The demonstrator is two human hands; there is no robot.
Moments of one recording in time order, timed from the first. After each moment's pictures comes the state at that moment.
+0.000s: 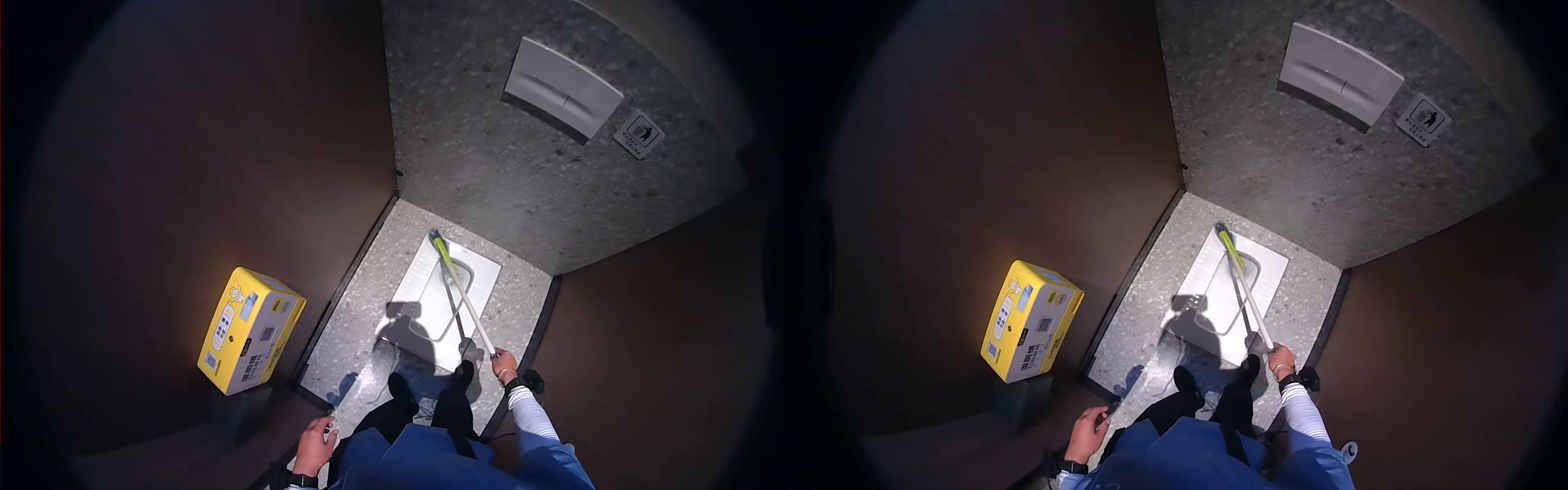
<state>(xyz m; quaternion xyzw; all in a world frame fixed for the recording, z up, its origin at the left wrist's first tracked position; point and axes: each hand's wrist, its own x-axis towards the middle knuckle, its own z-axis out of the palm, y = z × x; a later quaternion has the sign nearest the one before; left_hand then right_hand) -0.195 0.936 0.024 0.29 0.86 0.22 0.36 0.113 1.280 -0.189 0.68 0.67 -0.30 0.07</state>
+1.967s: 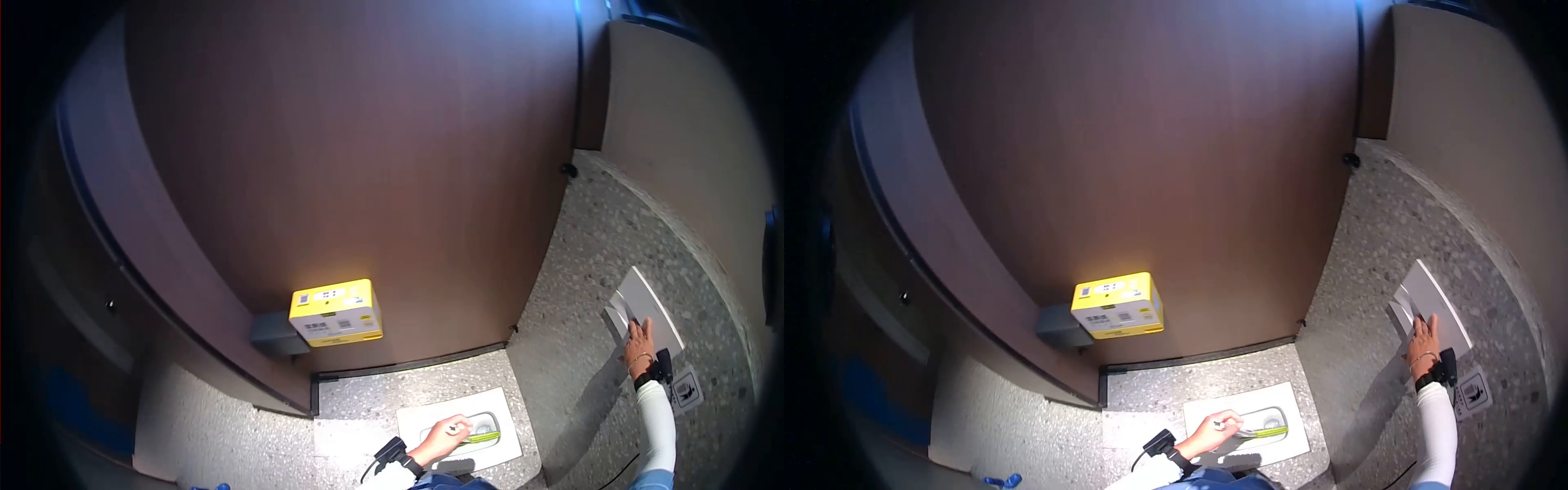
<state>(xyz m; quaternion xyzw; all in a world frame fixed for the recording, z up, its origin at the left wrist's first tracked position) -0.023 1.292 0.041 0.17 0.73 0.62 0.21 -0.037 1.756 0.162 0.09 0.92 0.37 0.00</state>
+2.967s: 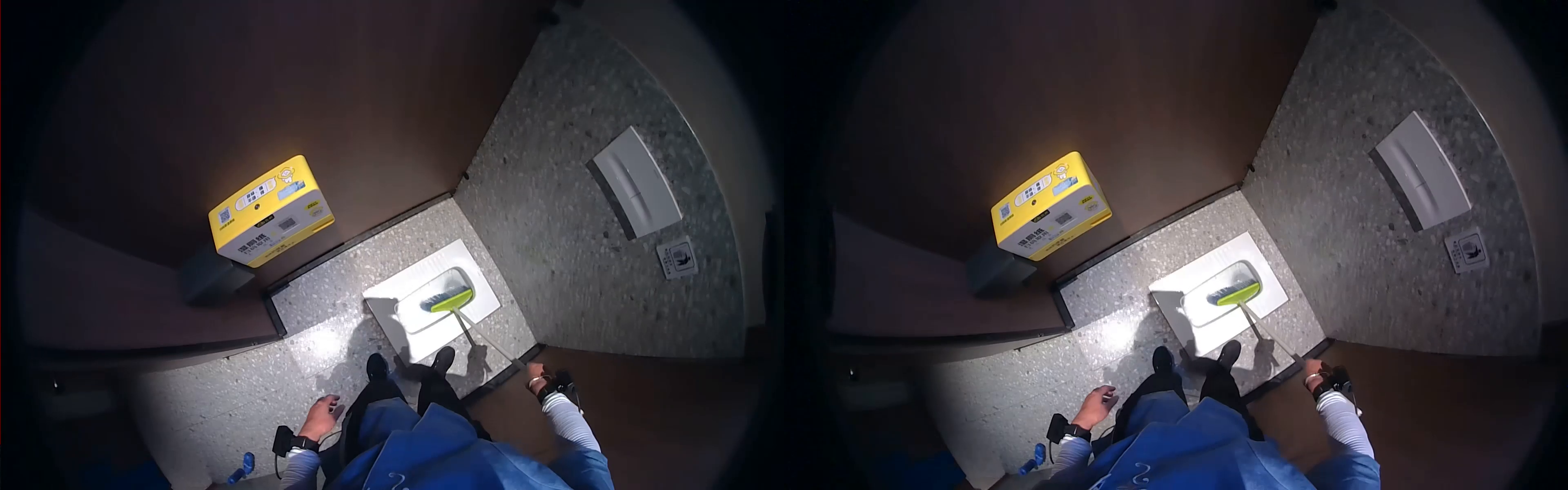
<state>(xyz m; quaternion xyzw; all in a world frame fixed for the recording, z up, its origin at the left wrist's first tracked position) 0.018 0.936 -0.067 0.07 0.86 0.31 0.40 0.199 1.472 -0.117 0.30 0.84 0.15 0.43</state>
